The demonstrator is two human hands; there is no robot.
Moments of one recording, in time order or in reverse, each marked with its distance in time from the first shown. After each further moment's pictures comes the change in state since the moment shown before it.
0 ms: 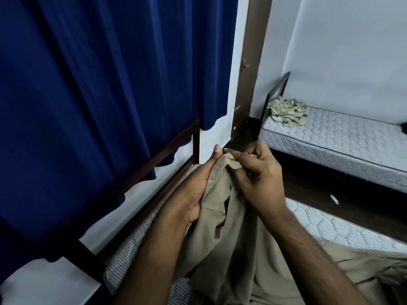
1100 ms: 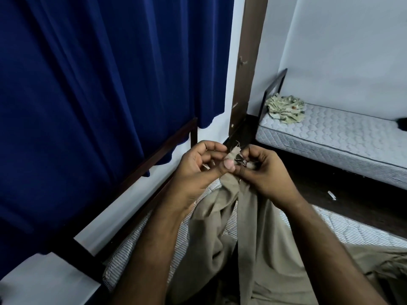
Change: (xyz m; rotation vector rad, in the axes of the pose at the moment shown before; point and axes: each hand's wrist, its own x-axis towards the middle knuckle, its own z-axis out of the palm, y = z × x) left_hand -0.006 0.010 -0.006 0.477 0.194 0.474; right_hand 0.012 0.028 -0.011 0.483 -0.305 0.361
